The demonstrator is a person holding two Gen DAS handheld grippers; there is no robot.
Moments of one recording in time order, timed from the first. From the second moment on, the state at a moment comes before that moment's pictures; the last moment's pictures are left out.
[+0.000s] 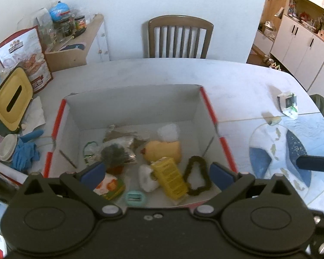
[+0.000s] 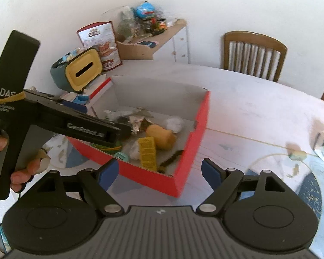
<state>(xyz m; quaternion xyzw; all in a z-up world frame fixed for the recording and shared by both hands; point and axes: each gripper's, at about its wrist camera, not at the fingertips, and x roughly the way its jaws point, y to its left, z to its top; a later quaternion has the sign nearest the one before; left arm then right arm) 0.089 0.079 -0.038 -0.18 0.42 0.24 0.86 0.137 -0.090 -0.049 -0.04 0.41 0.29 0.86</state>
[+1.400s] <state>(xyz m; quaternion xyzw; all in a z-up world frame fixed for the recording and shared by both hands) 0.378 -0.083 -0.076 -0.17 0.46 0.21 0.85 0.351 -0.388 -0.115 -0.03 0.47 0.12 0.87</state>
